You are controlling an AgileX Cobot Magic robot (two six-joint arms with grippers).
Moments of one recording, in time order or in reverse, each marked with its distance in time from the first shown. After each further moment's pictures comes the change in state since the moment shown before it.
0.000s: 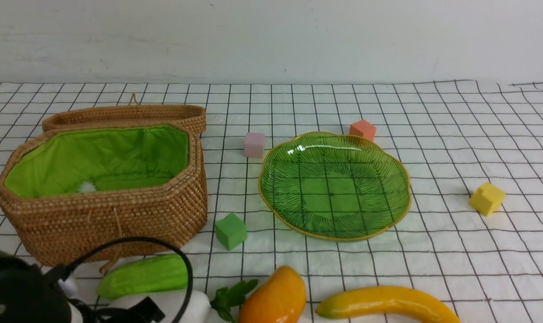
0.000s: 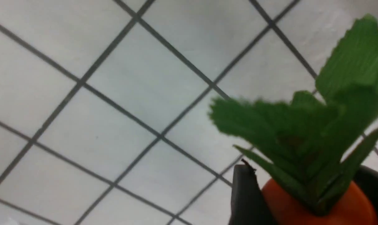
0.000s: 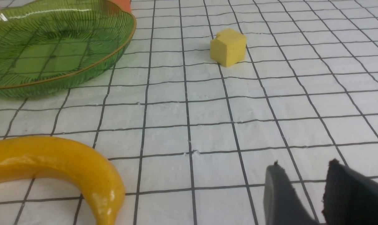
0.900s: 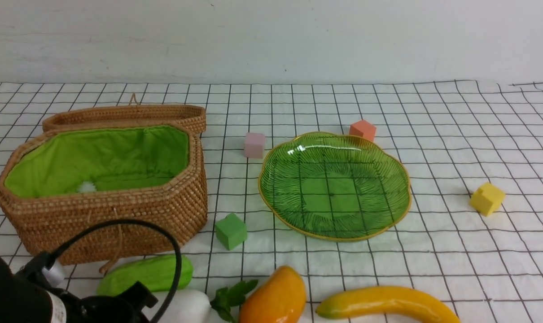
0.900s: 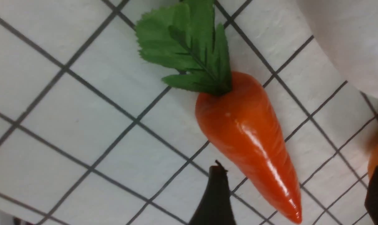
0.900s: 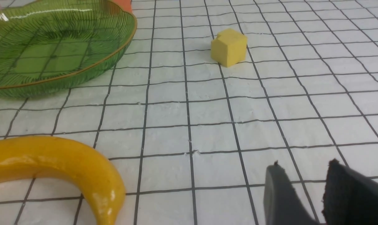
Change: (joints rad) right arm 0.000 0.000 0.000 0.000 0.000 0.000; left arm -0.002 -0.037 -0.015 0.001 -0.008 -0.040
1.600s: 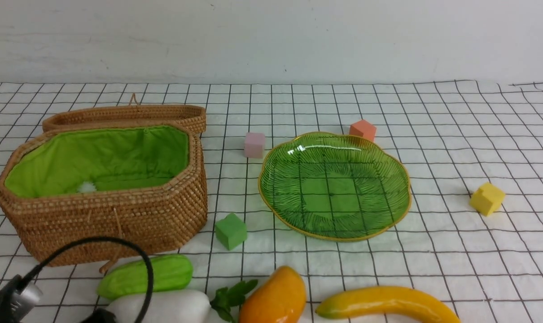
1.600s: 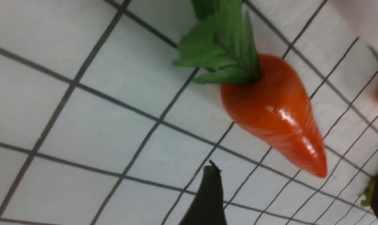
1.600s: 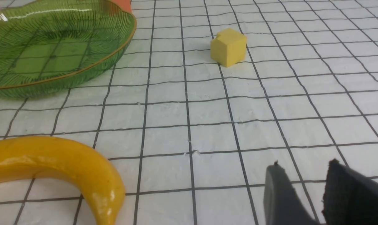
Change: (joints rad) right arm 0.000 0.000 0.000 0.000 0.000 0.000; left arm 0.356 -0.090 0.162 -0.416 0.060 0.790
